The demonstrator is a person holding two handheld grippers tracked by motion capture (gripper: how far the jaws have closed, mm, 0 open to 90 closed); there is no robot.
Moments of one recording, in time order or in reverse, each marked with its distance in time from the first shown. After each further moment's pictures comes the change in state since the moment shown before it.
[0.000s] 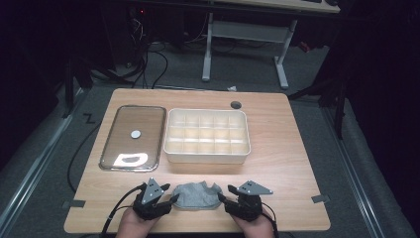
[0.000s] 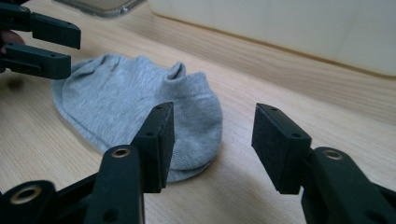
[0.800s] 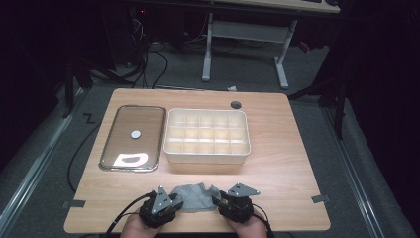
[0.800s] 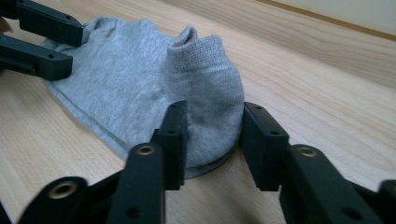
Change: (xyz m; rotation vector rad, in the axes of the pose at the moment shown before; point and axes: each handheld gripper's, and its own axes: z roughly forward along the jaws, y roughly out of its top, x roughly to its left) left arm -0.022 -0.008 0.004 0.069 -0.004 0.091; right arm 0.013 -0.007 0.020 0.079 0.017 -0.052
